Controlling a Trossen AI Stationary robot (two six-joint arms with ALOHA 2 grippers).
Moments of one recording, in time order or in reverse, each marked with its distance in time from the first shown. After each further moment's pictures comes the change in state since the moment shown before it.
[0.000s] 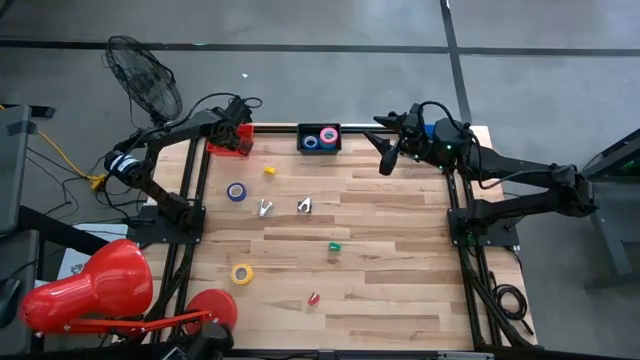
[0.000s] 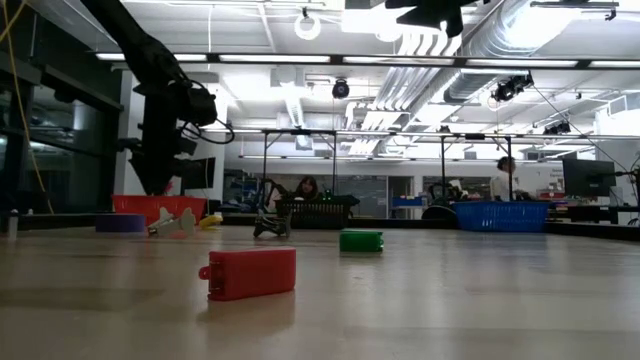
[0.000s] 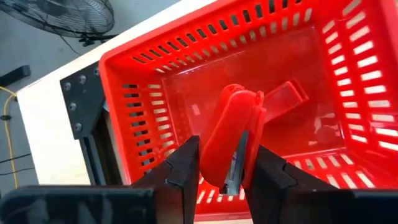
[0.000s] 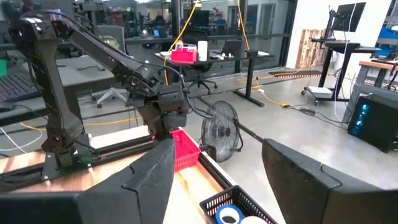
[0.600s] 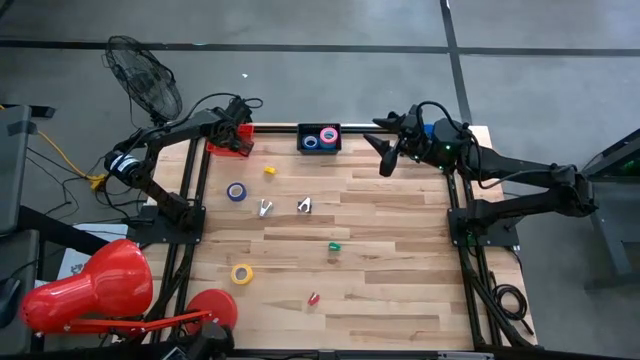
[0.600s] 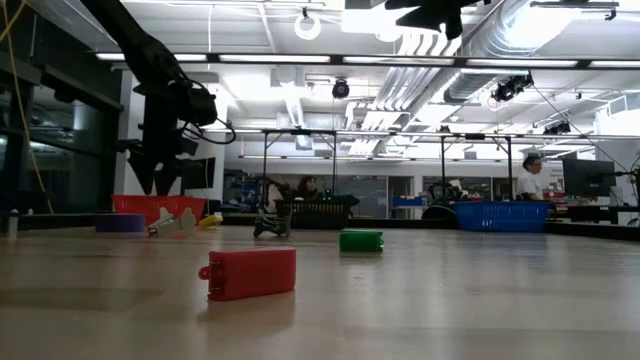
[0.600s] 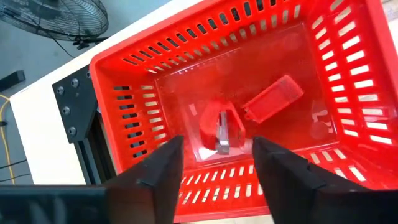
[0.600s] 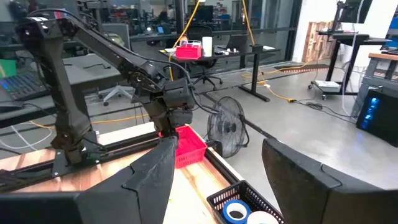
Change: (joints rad) left arm 0.000 0.000 0.000 0.000 0.020 0.027; right arm 0.000 0.000 0.000 -0.017 -0.022 0.030
